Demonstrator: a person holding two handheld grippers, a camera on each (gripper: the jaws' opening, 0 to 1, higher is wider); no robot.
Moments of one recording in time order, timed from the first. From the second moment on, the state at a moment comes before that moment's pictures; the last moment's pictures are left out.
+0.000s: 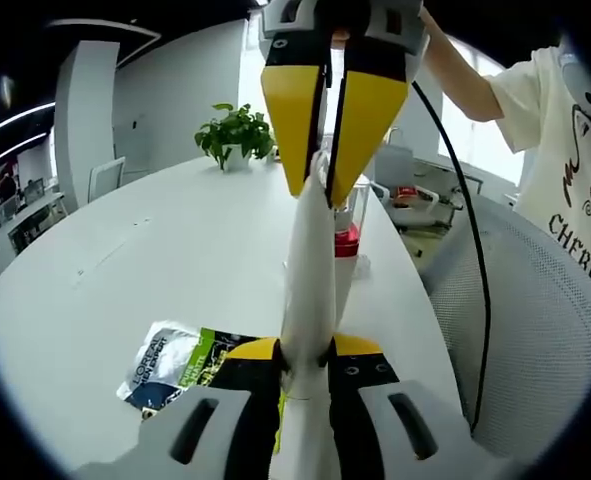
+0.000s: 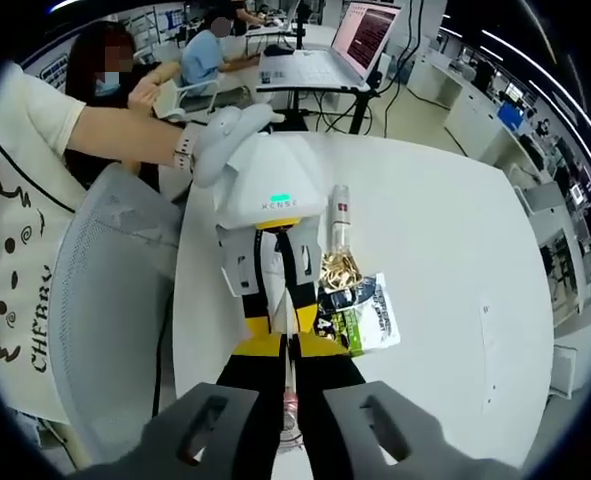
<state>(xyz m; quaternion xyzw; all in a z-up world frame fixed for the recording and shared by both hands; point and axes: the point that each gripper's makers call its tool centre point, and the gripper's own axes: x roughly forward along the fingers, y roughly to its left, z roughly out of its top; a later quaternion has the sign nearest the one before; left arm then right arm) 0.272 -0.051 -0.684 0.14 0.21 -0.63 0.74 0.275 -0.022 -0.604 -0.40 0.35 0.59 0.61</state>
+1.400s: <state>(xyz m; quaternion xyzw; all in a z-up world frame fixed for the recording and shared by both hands) 0.263 -0.065 -0.683 0.14 0.20 -0.63 0.74 0.264 -0.037 -0.614 -0.42 0.36 0.59 0.59</state>
